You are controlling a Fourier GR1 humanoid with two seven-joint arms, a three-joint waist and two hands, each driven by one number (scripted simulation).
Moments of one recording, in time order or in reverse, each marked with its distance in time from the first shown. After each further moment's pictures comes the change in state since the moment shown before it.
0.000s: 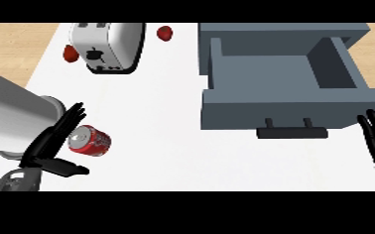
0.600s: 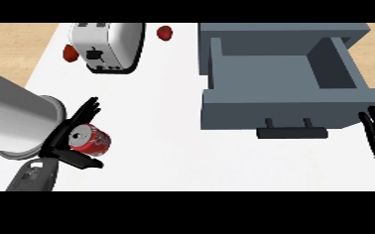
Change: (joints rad) left arm -0.072 -0.052 -0.031 0.057 0.007 0.026 0.011; right arm -0.029 -0.001 -0.018 0.007 -0.010 0.003 0.021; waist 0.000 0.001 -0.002
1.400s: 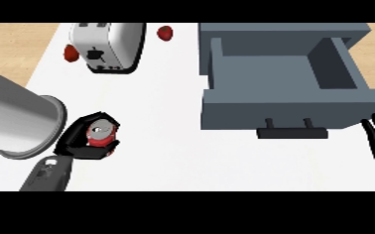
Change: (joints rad) left arm 0.012 -0.060 -0.050 -0.081 0.032 -0.033 0.025; right arm 0.053 0.020 0.004 -0.033 -0.009 0.012 -0.018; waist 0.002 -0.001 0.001
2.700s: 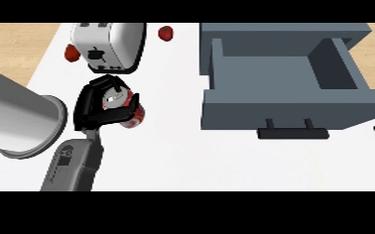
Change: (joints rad) left arm 0.015 -0.244 0.014 -0.610 0.160 0.493 0.473; right arm 0.043 0.000 -0.014 -0.060 -0.041 -0.009 0.010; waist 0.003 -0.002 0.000
